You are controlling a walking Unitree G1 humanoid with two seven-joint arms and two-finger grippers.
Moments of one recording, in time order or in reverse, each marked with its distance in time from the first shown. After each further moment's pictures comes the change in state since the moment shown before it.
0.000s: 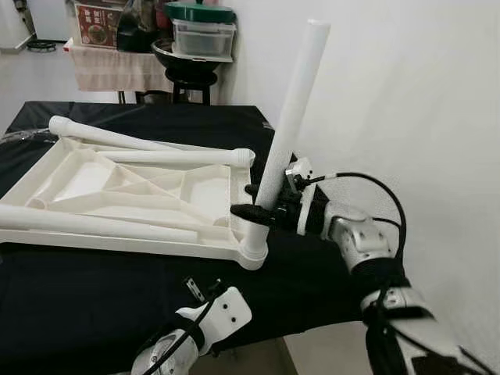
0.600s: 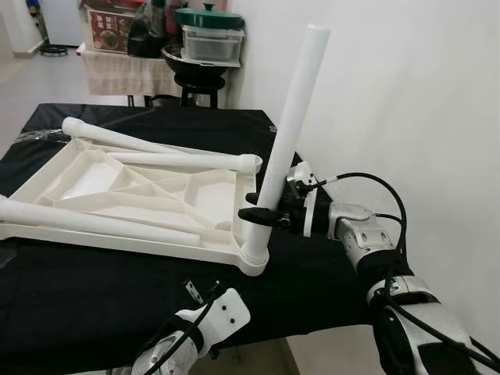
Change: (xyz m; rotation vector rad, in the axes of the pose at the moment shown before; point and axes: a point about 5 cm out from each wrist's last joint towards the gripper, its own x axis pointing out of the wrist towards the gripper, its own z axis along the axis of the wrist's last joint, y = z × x) left arm -0.006 -0.003 -0.007 -0.015 0.024 -0.003; right arm -0.009 -0.004 -0.025 -0.050 -0.037 -0.263
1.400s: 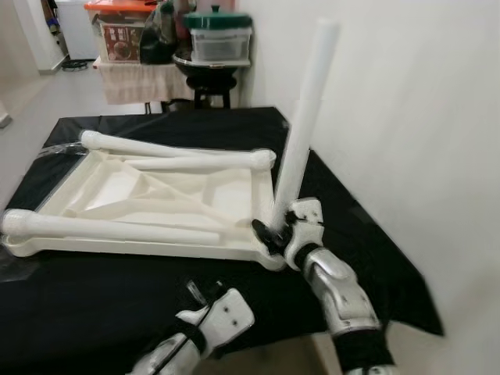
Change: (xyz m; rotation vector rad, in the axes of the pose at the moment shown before) left arm -0.003 0.006 0.010 0.012 -0.047 0.013; right arm 0.014 0.036 -0.024 0.051 -0.007 -0.219
